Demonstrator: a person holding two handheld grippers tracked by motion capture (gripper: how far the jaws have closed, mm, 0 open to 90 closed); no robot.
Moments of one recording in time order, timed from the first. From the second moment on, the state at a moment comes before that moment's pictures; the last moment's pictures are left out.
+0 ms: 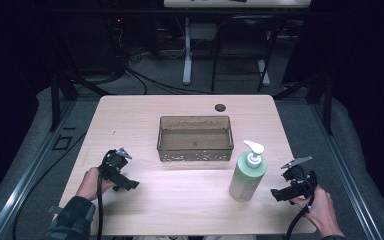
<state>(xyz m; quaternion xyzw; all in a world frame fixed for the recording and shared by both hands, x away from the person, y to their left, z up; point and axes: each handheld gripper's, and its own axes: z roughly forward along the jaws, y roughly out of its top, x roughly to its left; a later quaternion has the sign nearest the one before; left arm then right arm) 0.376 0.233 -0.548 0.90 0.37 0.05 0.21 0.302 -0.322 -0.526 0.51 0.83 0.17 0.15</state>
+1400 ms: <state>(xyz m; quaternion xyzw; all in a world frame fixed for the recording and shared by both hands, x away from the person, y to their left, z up) 0.377 0.234 -0.551 0.91 0.37 0.05 0.21 0.269 -0.266 -0.452 0.41 0.79 0.42 0.18</state>
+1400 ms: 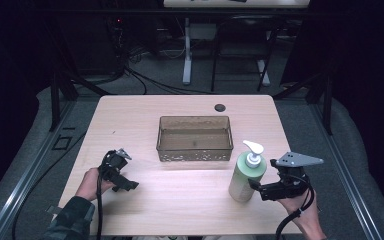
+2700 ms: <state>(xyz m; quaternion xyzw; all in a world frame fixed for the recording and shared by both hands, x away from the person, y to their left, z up) 0.376 0.234 -0.551 0.91 0.37 0.05 0.20 0.304 -0.221 -0.459 0.37 0.79 0.44 0.20</state>
